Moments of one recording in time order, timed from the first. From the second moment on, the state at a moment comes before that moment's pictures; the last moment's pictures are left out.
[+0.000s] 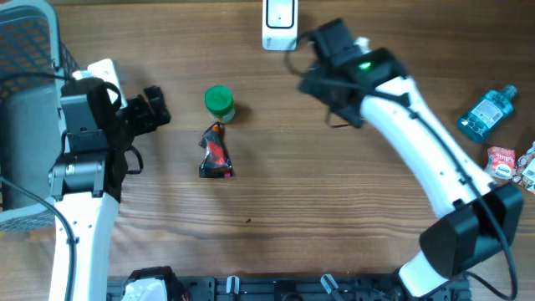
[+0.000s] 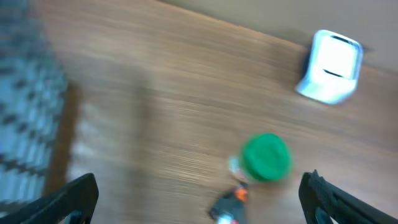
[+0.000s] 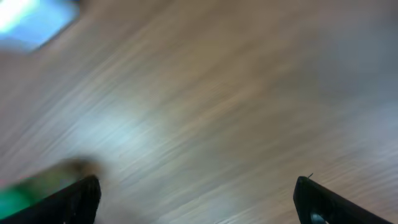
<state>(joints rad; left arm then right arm) 0.08 1.15 1.03 -0.56 0.08 -0.20 0.40 1.78 1.65 -1.16 0.18 1.01</state>
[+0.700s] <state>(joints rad) -0.21 1.84 1.66 -0.80 0.21 -0.07 0.18 1.78 1.65 -1.30 0.22 0.93</state>
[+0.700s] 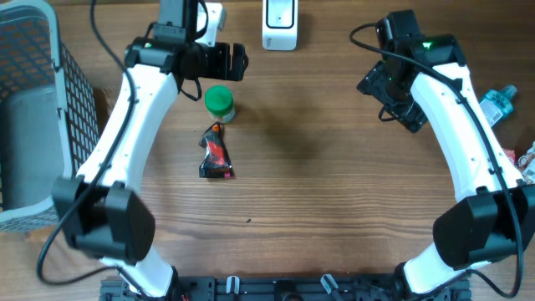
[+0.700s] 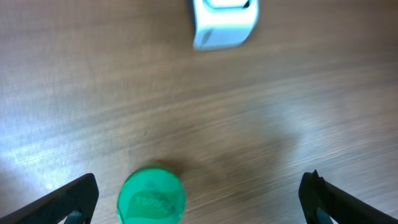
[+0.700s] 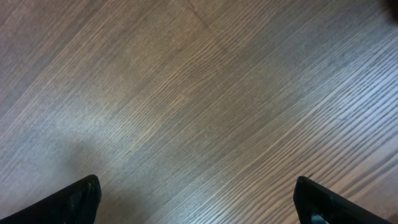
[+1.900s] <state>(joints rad) -0.20 2.11 1.67 -1.01 0.10 -0.01 0.18 1.78 1.65 -1.32 0.22 0.93</state>
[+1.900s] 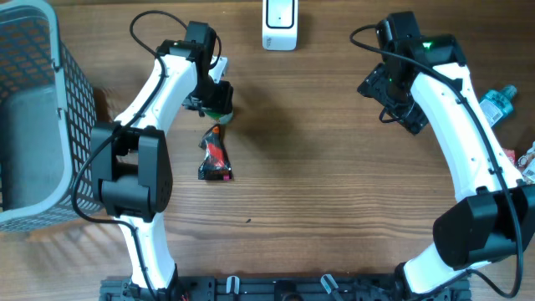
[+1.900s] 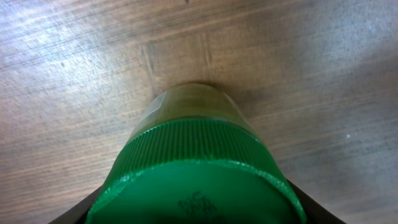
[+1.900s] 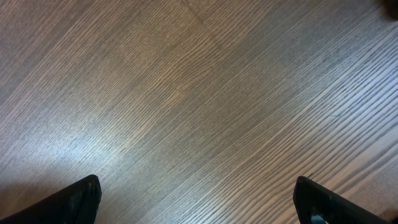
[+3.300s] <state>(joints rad) -0.58 1.76 1.70 -1.02 0.18 -0.11 0.12 1.66 1.65 -1.38 0.28 0.92</state>
